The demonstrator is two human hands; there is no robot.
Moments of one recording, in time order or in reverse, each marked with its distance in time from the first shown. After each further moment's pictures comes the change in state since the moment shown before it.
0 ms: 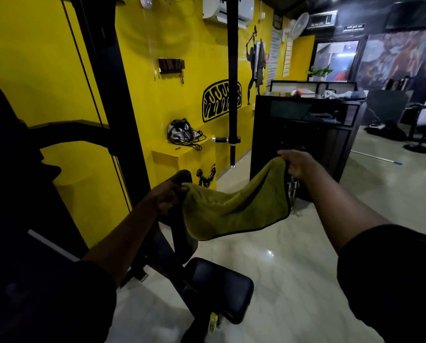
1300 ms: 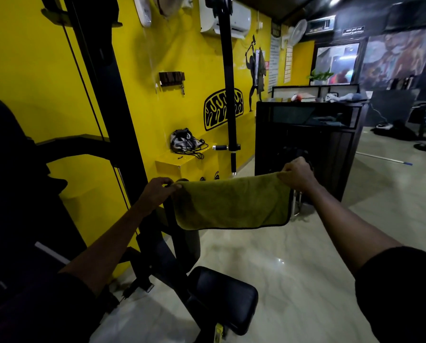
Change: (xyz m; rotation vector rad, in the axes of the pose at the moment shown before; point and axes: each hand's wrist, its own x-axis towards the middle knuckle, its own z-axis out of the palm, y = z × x) left_hand -0.009 0.023 0.001 0.781 0.350 0.385; right_hand -0.015 0.024 -0.034 -1.023 0.106 -0.483
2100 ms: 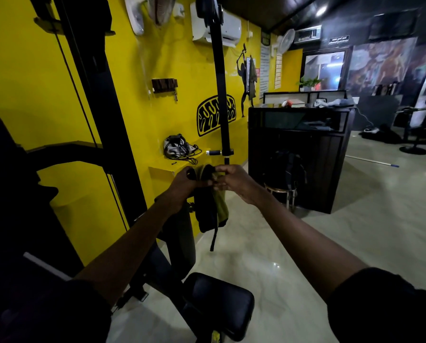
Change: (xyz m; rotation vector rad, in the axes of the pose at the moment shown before) left_hand -0.017 0.085 0.043 -0.603 -0.235 -0.026; right_hand -0.048 -0.137 0.050 0.913 -0.384 -0.111
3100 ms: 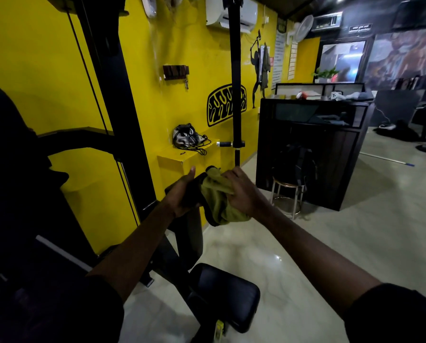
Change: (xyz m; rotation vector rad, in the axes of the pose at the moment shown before) left_hand -0.004 -0.044 -0.037 -0.368 -0.143 -0.326; right_hand 0.003 0.060 0.019 -0.889 0.046 -0.588
